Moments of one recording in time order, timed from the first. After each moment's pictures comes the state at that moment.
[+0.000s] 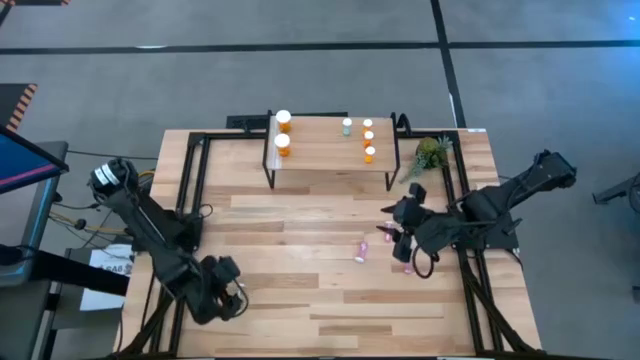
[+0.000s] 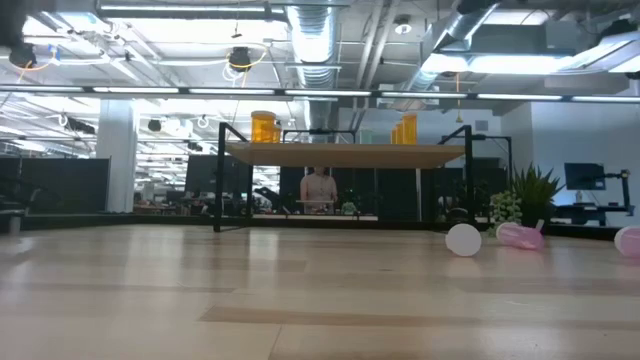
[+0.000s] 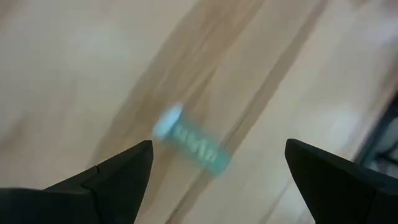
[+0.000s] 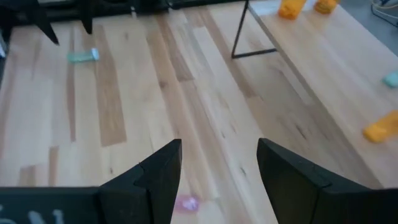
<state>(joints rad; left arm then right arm) -0.92 1.37 0.81 -0.71 -0.28 -1.59 0.48 1.18 1.17 -0.80 0.66 0.53</state>
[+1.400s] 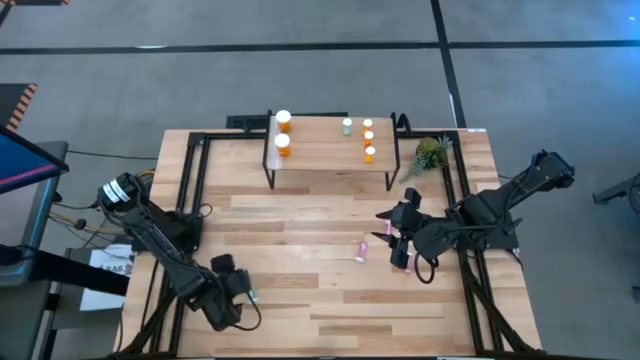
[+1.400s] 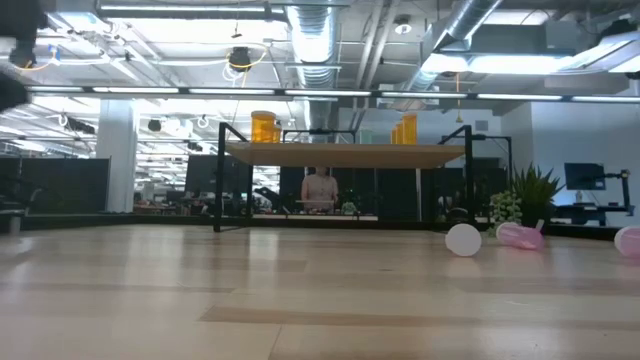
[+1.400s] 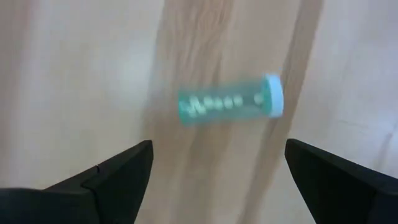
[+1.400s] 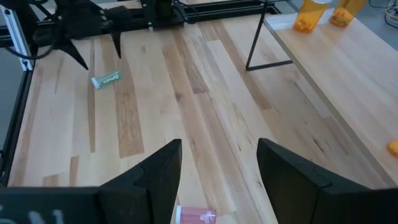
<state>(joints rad) -0.87 1.56 0.91 -0.78 -0.26 -1.09 0.51 1.20 1.17 -0.71 0.66 0.51</state>
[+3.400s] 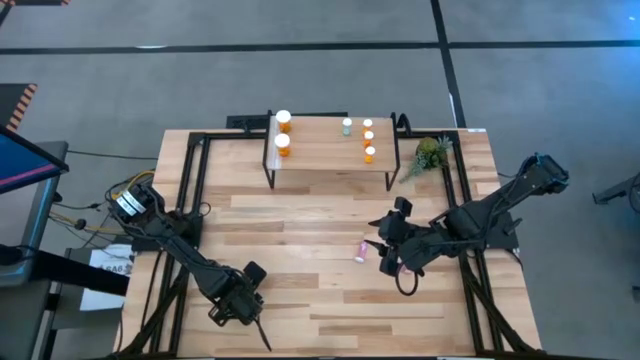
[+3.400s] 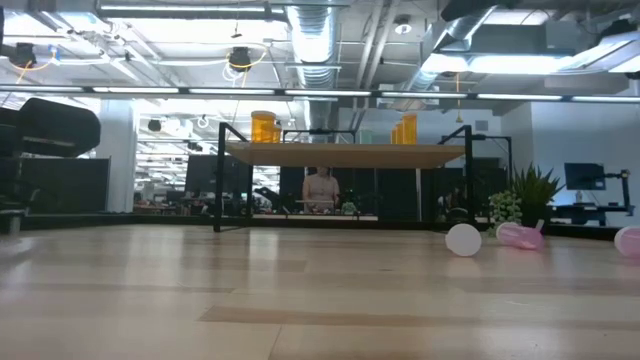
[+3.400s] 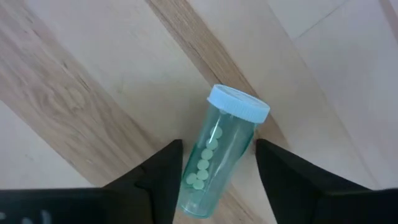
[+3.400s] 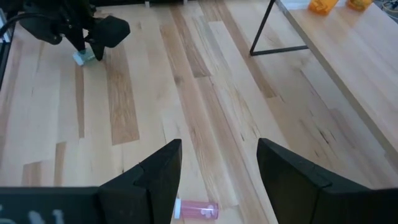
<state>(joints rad) -0.74 1.72 0.95 -0.69 -0.01 -0.08 0.51 1.31 1.17 -0.69 0.66 0.52</state>
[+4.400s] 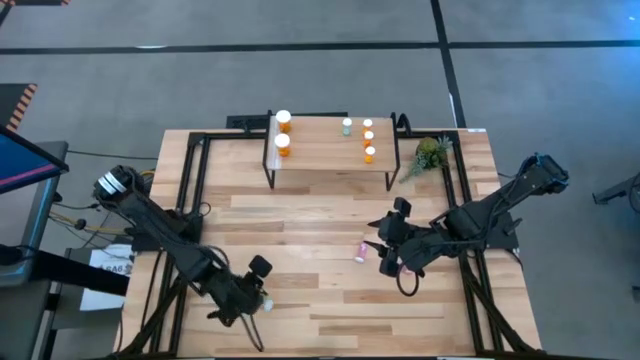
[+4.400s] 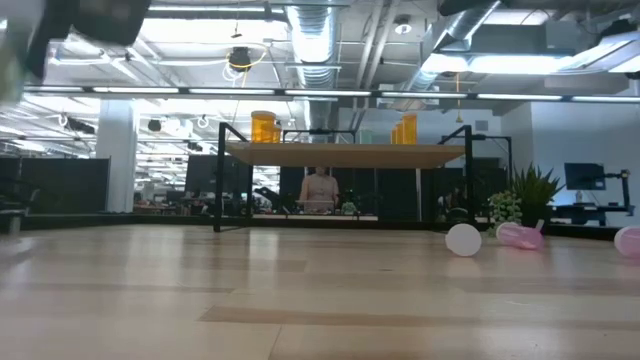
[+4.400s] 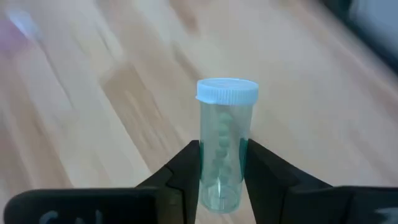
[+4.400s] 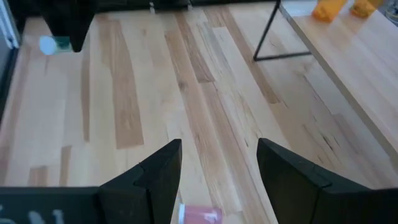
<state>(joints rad) -0.74 1.46 0.93 -0.49 -0.24 -0.01 0.52 1.31 1.17 -0.67 0.66 0.51</state>
